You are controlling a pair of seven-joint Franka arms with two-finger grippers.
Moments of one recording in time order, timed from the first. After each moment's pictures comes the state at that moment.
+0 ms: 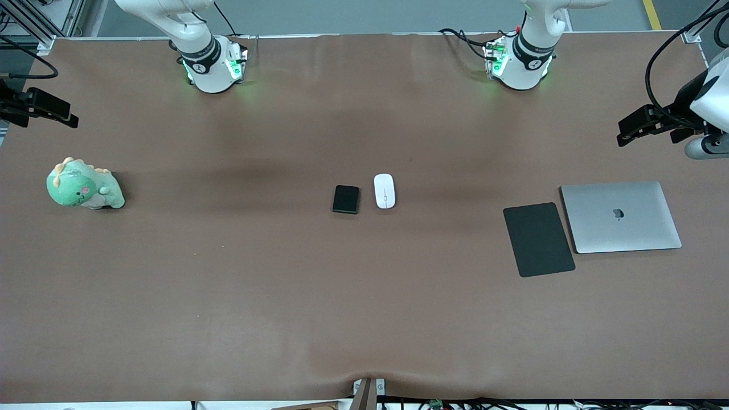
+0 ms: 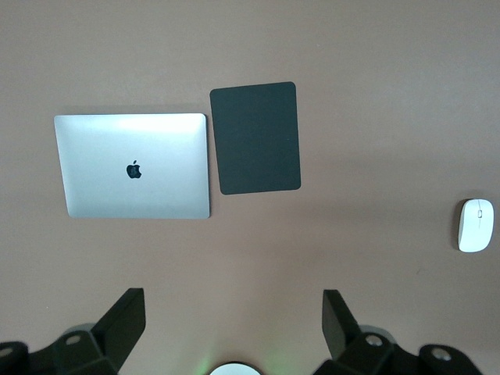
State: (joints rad) left arm -0.04 0.02 -0.05 -1.49 0.02 1.44 -0.12; right arm 0.08 -0.03 -0.15 -1.51 0.02 1.33 -0.04
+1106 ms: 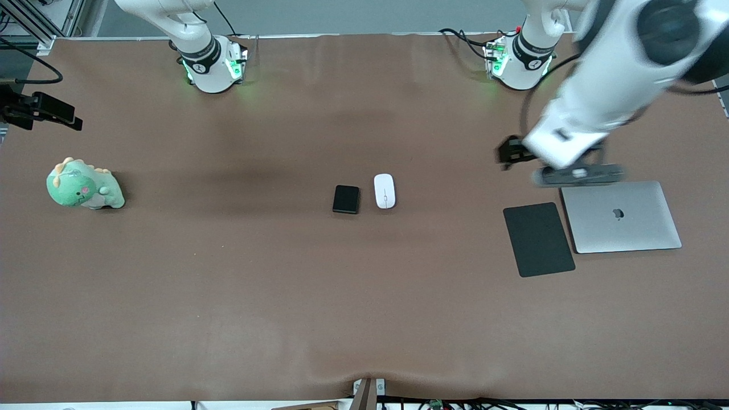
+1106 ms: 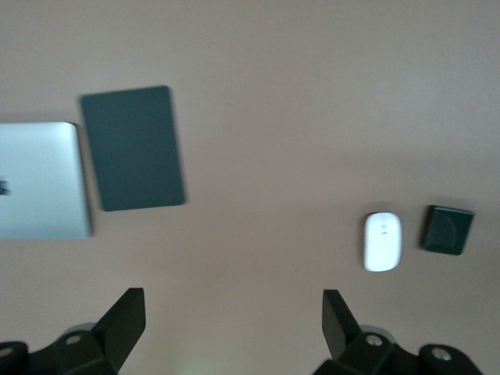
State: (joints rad) left arm -0.28 0.20 -0.21 -1.49 0.02 1.64 -0.52; right arm 0.08 -0.01 -0.16 -1.51 0.02 1.33 -0.04
